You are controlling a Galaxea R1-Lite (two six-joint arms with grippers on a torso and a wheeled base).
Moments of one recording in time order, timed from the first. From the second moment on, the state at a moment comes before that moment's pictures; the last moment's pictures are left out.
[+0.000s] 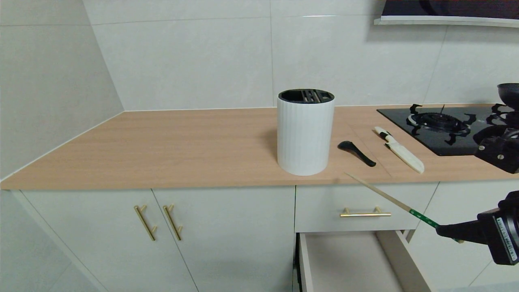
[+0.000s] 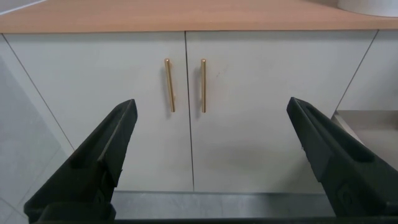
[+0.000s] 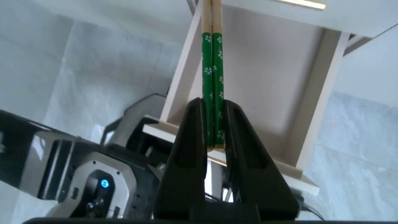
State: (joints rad) left arm 0.00 0.00 0.00 0.00 0.03 0.00; right arm 0.51 1.23 -0.99 0.55 -0.01 0.23
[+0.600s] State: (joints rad) left arm 0.00 0.00 0.00 0.00 0.03 0.00; right arm 0.51 1.25 -0.95 0.54 -0.01 0.19
